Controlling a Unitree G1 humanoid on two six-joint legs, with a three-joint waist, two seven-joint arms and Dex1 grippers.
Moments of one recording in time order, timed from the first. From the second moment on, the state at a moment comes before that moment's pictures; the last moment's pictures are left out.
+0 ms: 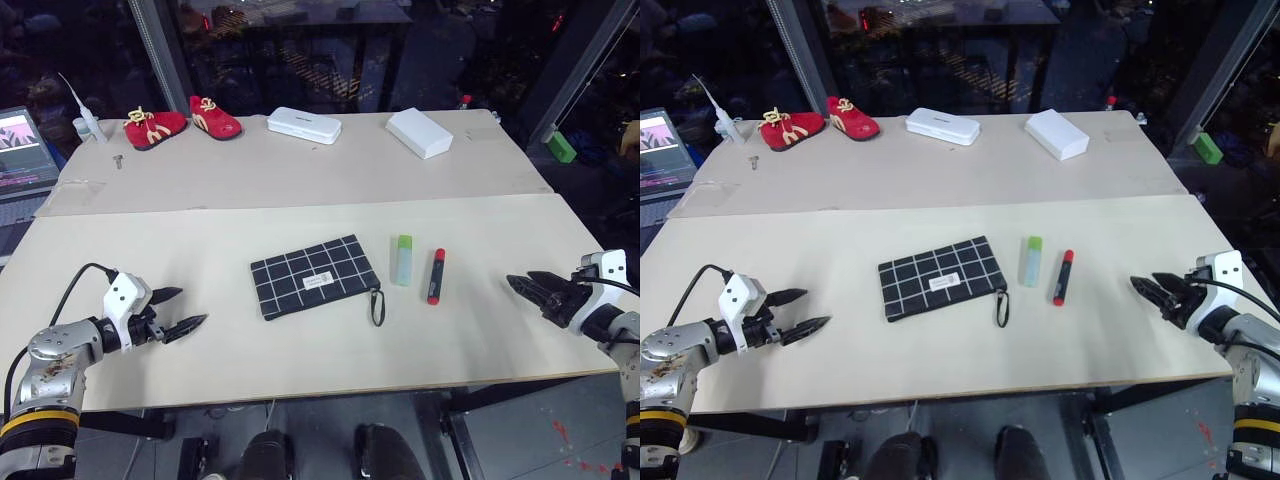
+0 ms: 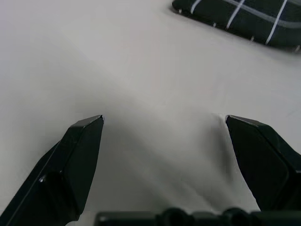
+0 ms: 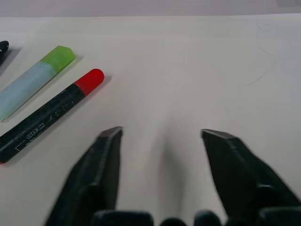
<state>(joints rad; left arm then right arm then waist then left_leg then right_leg) -0.19 0.75 0.21 0.45 -0.28 -0.06 -1.10 -0.21 -0.76 -0.41 0.36 0.43 0.34 0.85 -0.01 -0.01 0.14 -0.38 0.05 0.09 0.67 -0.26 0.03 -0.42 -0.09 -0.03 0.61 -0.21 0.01</state>
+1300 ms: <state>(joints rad) -0.47 0.72 -0.13 0.59 -0.01 -0.69 -1.13 -0.57 -0.52 0.31 0.11 0.07 0.53 0.73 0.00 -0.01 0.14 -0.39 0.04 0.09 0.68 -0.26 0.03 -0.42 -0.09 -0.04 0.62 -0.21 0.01</state>
